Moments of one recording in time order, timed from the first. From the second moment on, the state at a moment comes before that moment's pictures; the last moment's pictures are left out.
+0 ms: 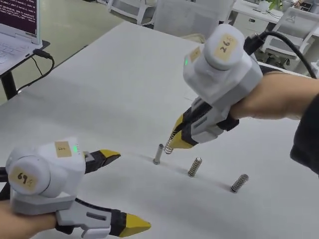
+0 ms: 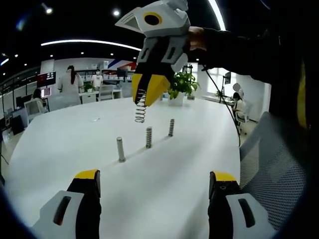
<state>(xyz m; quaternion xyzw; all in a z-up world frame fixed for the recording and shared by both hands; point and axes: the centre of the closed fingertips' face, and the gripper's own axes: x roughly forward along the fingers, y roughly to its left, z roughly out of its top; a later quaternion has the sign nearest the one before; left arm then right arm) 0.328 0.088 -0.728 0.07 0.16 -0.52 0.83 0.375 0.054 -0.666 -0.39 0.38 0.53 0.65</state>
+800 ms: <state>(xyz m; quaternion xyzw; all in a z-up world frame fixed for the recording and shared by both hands) 0.329 0.098 -0.733 0.07 0.17 -0.51 0.84 0.415 0.055 -0.690 -0.38 0.38 0.52 0.66</state>
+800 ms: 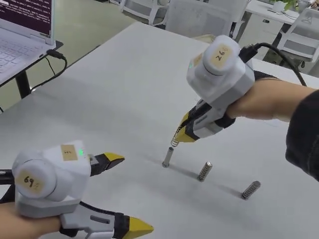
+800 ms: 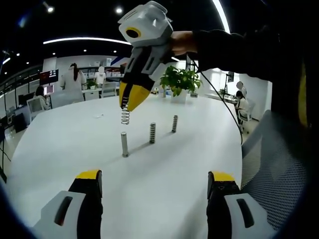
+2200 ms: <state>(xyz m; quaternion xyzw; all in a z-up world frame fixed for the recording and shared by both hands) 0.330 0.098 -0.740 0.07 0.18 -0.51 0.83 0.424 0.054 -0.724 -0.37 0.41 0.52 0.65</state>
